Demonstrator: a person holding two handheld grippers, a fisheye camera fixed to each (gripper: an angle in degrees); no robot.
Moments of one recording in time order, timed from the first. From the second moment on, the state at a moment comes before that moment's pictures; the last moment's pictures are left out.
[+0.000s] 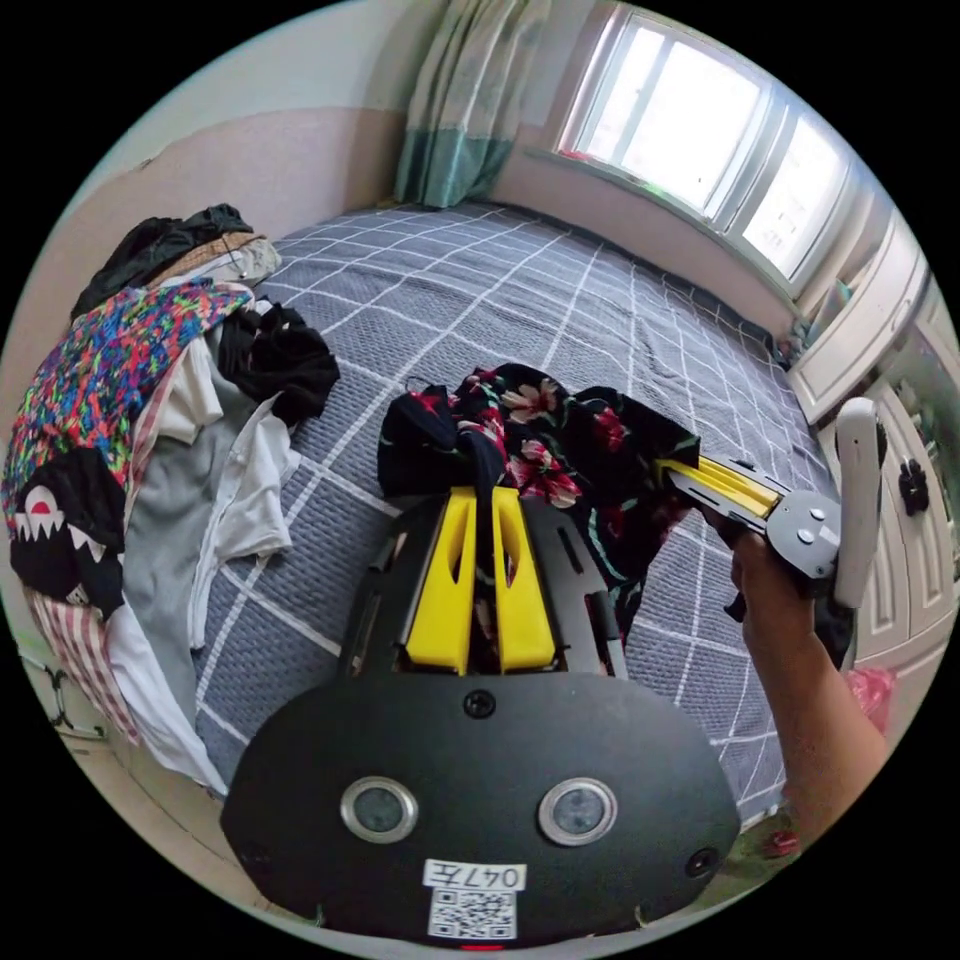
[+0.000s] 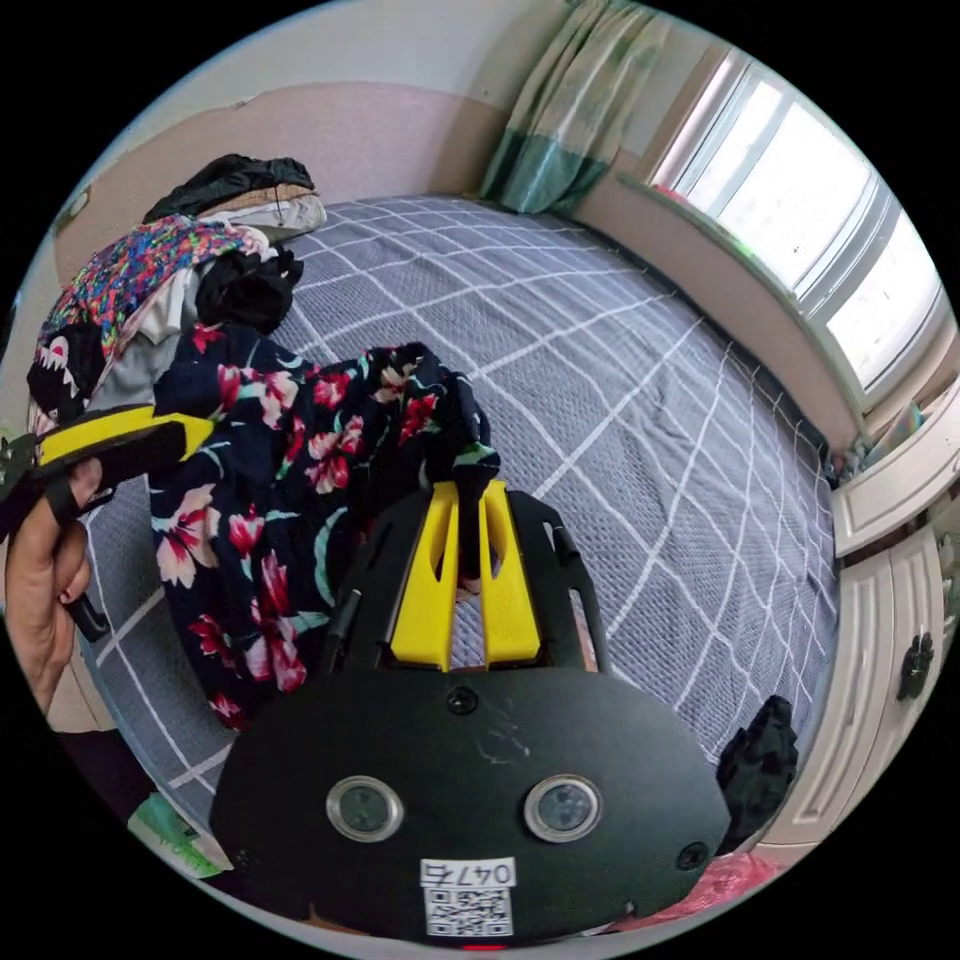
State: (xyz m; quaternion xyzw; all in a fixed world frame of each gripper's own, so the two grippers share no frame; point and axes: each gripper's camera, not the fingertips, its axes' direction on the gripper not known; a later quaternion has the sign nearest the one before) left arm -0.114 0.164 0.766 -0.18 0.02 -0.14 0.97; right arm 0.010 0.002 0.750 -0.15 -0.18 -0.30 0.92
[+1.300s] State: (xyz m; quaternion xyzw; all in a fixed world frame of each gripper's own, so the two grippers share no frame) left arm 0.731 0.124 0.721 -0.25 0.20 0.06 0.95; right arm 0.765 0.110 0.709 -0.22 0.07 -0.15 0.96
